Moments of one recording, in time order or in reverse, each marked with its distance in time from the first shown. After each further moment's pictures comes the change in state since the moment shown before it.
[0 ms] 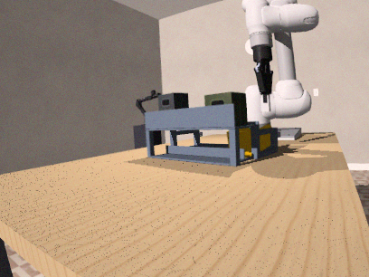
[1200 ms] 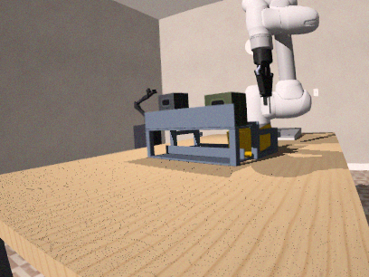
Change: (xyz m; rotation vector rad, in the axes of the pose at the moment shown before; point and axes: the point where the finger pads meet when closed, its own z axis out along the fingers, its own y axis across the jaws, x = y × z) arm -0.001 0.000 0.009 0.003 -0.003 -0.001
